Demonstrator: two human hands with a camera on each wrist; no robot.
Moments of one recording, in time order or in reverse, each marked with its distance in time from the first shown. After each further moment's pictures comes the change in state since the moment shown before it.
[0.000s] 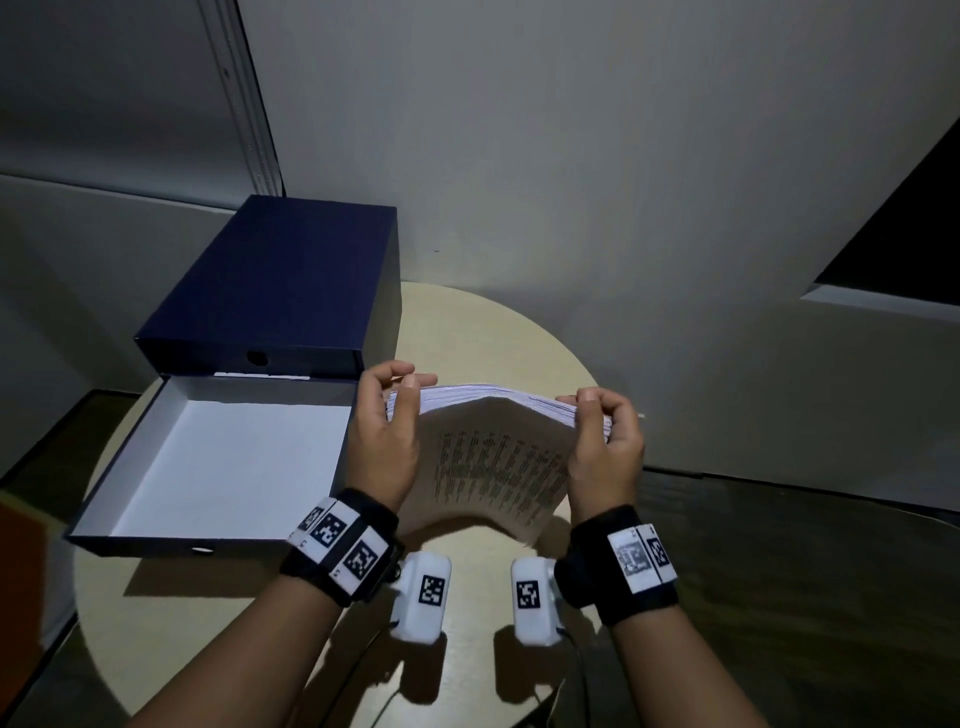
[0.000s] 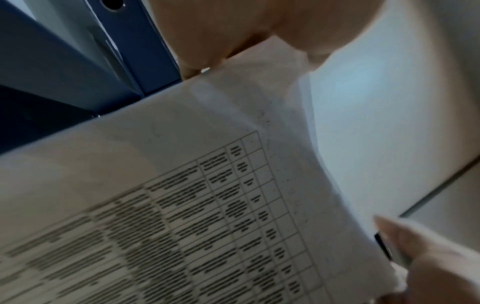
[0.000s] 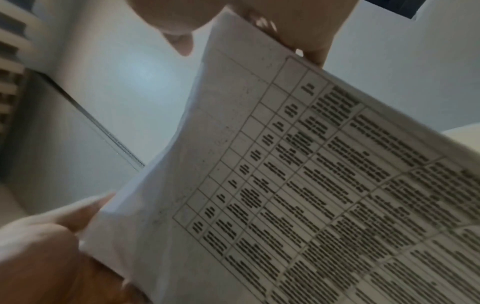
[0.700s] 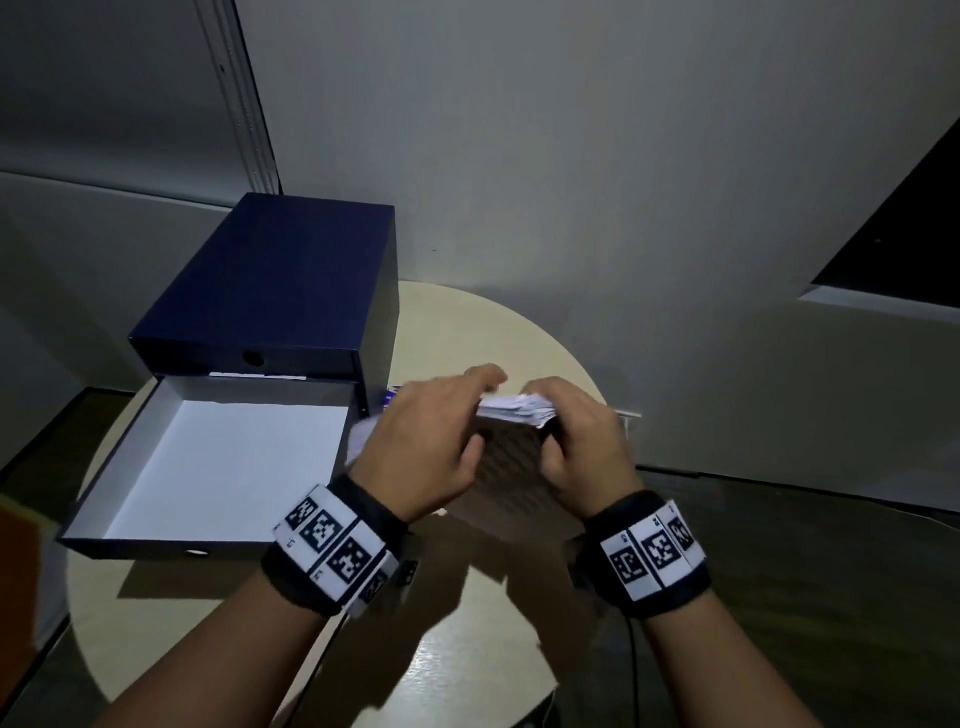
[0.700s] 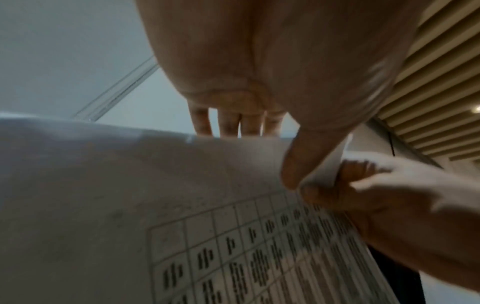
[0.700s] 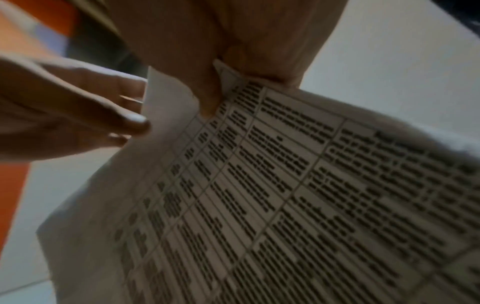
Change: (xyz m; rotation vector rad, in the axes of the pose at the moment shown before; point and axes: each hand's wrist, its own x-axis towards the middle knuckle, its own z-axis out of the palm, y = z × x) left_hand -0.003 0.054 0.002 0.884 -0.493 0.577; right_hand 0.013 -0.027 -0.007 -0.545 -0.473 -0.707
